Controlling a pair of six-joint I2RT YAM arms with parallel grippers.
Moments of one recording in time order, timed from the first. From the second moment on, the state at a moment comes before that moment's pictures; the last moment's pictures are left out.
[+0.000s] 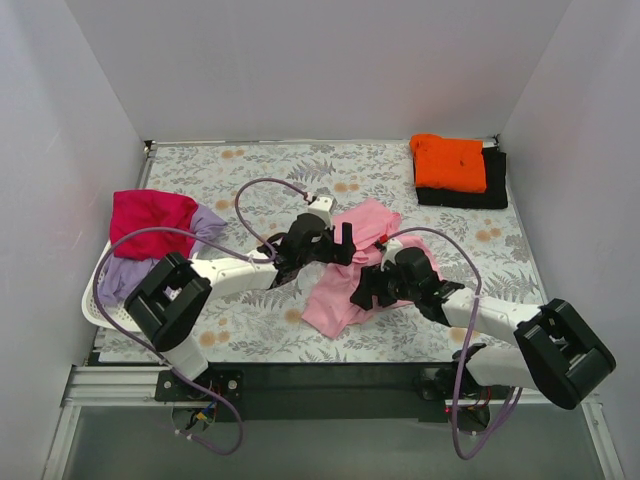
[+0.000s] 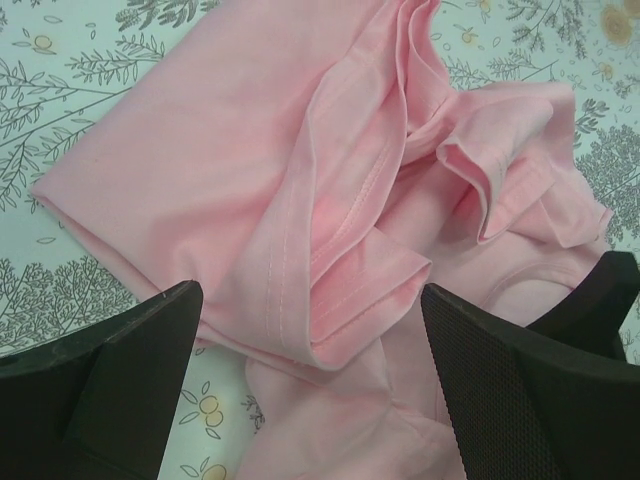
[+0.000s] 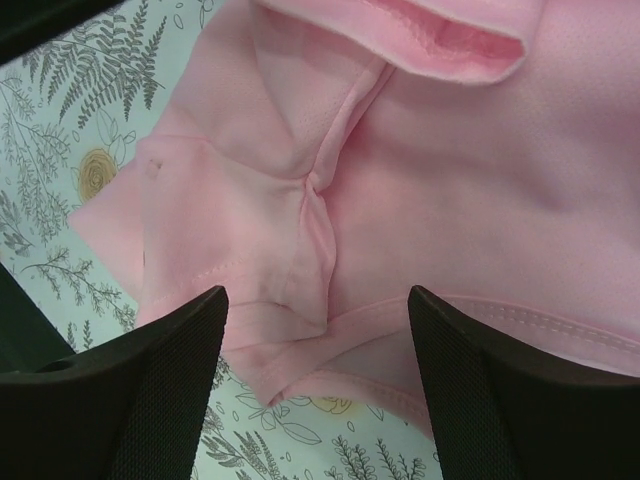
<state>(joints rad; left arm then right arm) -0.81 1.66 0.89 0.26 -0.12 -0.45 0.66 1.21 0.39 0.17 -0.27 0.41</state>
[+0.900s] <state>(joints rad) -0.77 1.74 0.93 0.22 -0.12 -0.45 0.72 1.36 0.45 0.23 -0.27 0.41</state>
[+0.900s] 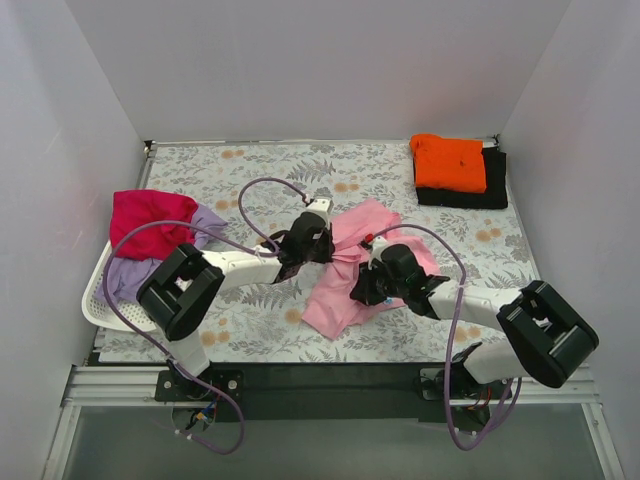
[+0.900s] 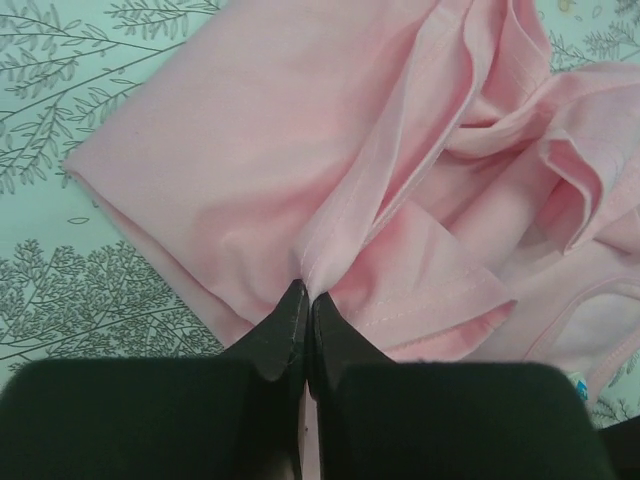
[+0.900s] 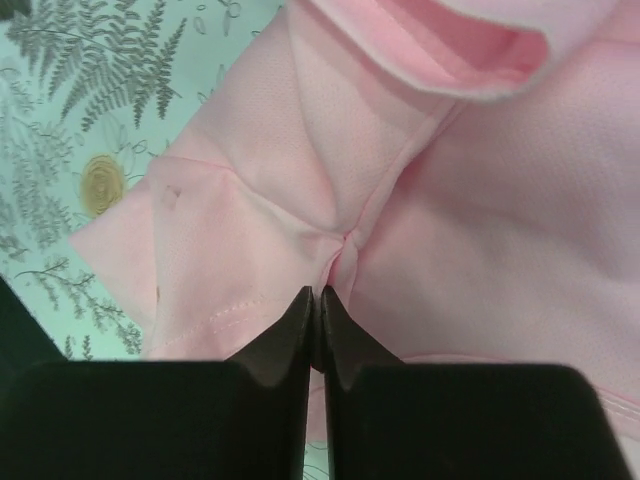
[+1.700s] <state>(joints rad) -0.46 1.47 0.70 0.13 -0.22 -0.63 0.65 1.01 0.64 -0.29 0.33 0.19</state>
